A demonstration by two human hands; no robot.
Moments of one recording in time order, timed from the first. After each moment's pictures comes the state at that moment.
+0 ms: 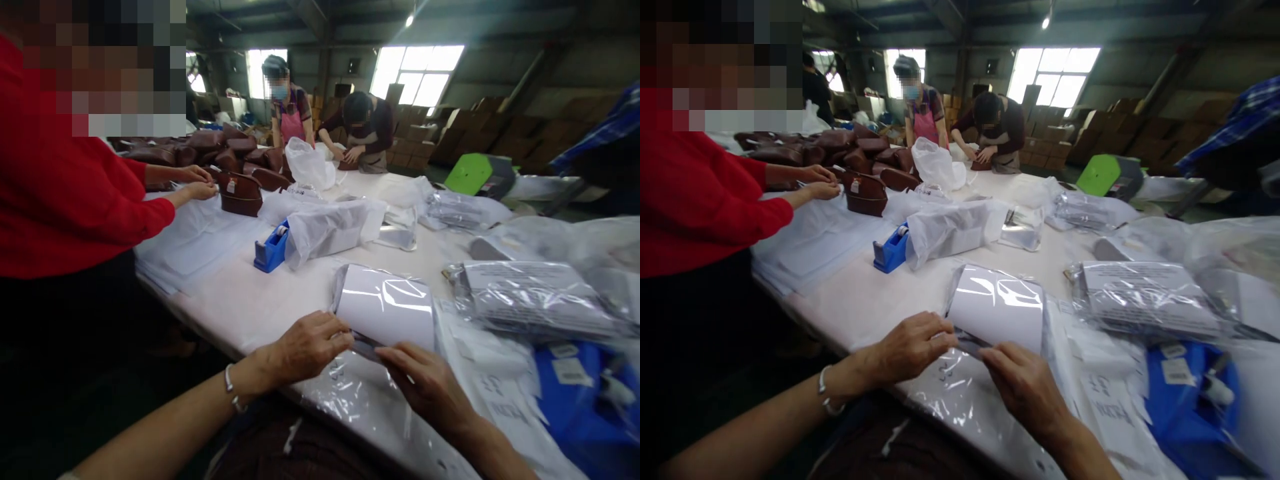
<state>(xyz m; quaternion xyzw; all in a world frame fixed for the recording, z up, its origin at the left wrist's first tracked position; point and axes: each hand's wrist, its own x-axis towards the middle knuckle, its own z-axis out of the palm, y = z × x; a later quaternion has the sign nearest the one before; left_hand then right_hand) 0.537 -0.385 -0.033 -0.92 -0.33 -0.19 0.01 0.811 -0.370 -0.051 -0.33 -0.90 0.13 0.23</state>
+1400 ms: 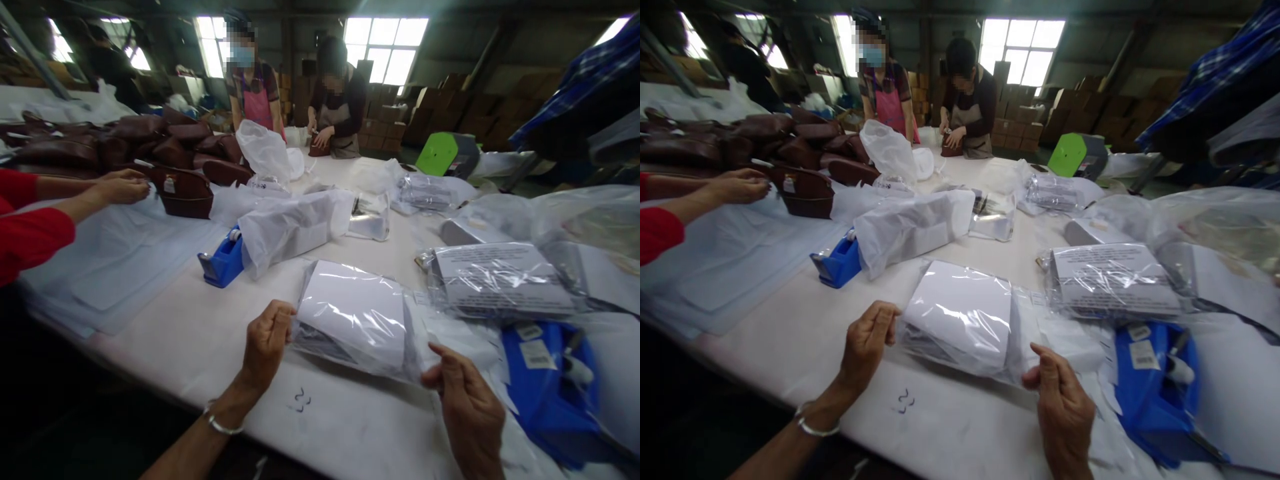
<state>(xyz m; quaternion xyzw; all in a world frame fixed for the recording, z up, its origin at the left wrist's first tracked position) 0.562 -0.335 -0.074 -0.58 -0.59 -0.51 -0.23 0.864 -0.370 -0.080 -0.71 -0.45 0.21 0.50</state>
